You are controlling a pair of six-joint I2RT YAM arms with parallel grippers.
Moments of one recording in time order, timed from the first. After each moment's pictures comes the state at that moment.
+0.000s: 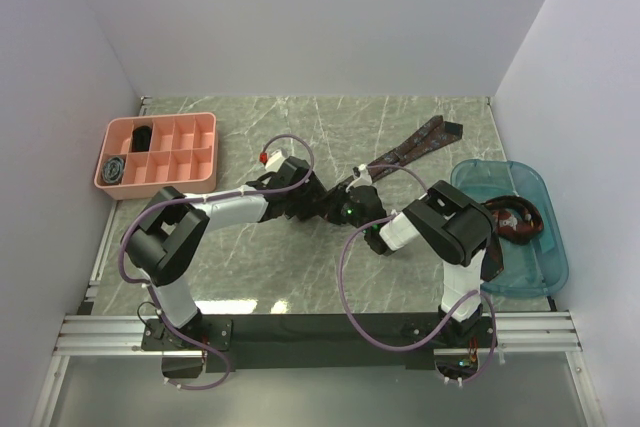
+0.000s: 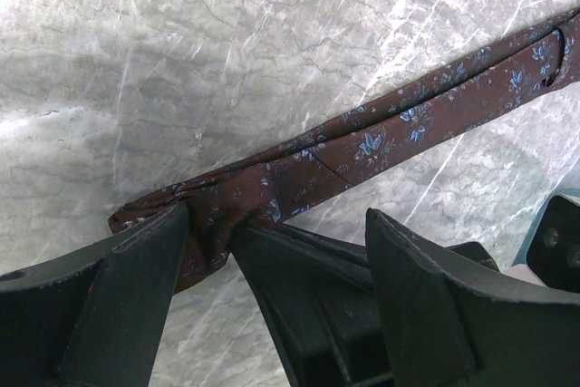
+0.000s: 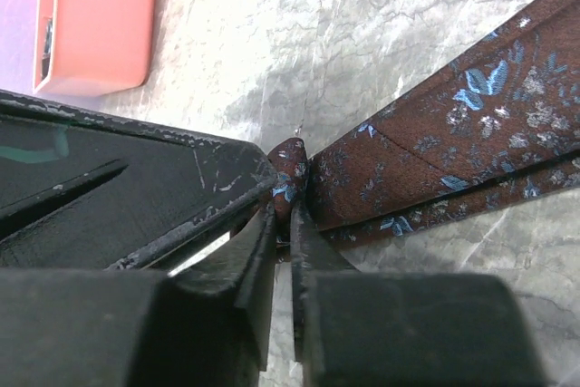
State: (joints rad) left arm -0.70 1.75 0.99 -0.05 -0.20 -1.17; right arm 0.68 1.92 0.62 0.94 -0.05 0.94
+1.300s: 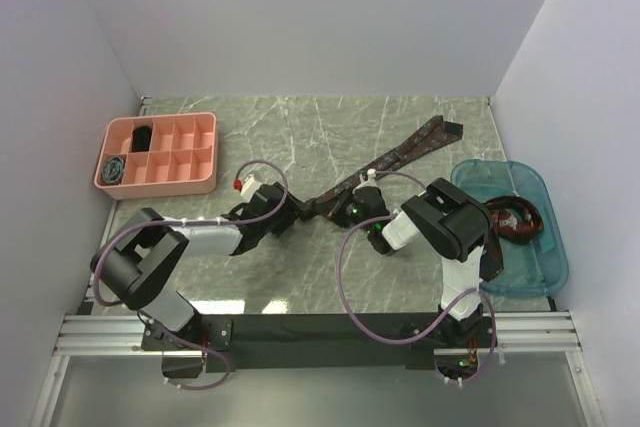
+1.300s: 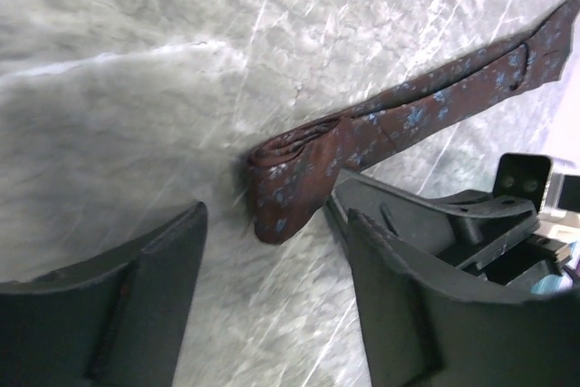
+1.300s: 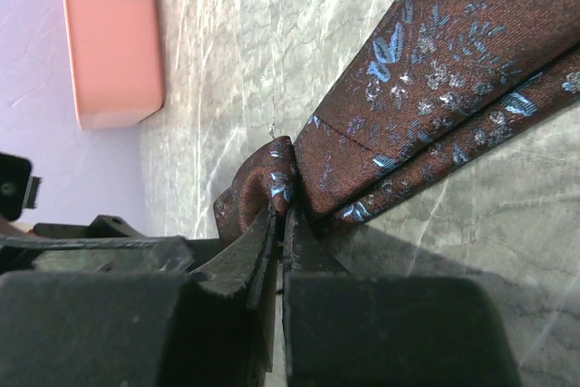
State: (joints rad) left arm -0.68 1.55 0.59 0.27 -0.20 -1.29; right arm 0.63 1.96 0.60 0.95 -0.09 1.15
